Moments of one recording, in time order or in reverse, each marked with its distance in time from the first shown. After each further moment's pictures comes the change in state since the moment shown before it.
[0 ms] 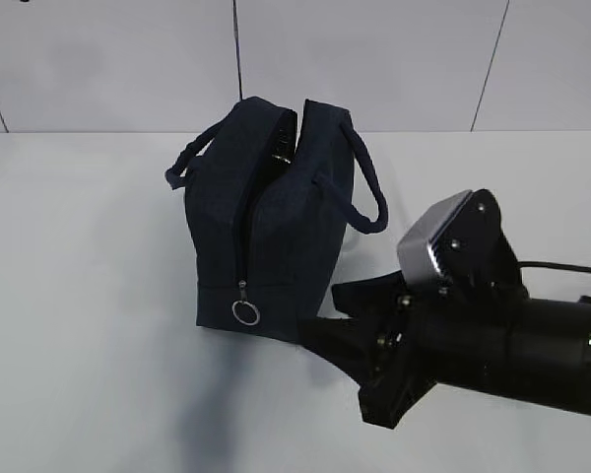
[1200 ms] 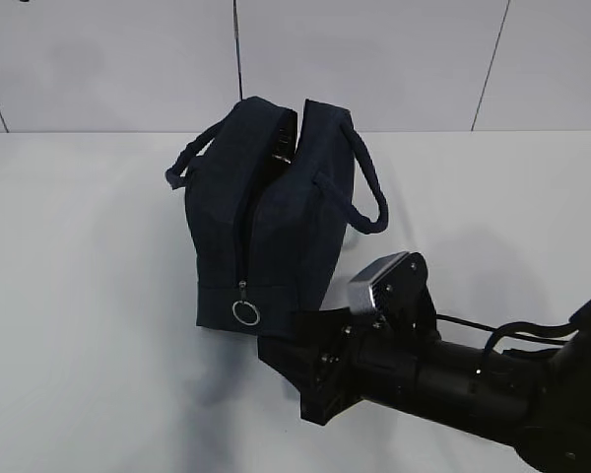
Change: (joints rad) left arm 0.000 0.000 0.000 0.000 0.000 -0.002; right arm 0.000 0.558 -0.082 0.209 -0.504 -0.121
